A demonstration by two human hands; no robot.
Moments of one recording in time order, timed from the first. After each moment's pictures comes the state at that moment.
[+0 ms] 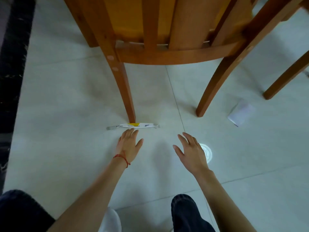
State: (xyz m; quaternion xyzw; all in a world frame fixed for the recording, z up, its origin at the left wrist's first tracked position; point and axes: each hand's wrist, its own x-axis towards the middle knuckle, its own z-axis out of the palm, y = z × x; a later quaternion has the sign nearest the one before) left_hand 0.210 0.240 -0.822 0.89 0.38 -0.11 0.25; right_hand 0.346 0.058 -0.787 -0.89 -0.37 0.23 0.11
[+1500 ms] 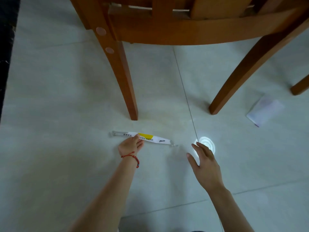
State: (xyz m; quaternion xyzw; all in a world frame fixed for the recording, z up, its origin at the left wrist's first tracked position) left_hand 0.242 0.247 -0.898 0.25 0.65 0.17 0.69; right_hand 0.346 0.044 -0.844 -0.92 -0.27 0.22 0.20
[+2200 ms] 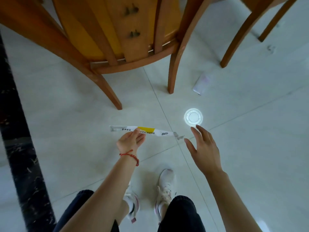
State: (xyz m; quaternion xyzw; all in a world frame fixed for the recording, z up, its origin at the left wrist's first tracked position) left_hand 0.229 0.125 -0.592 0.30 0.62 0.13 0.71; right_hand 0.313 -0.073 -0.568 -0.94 -0.24 0.15 0.17
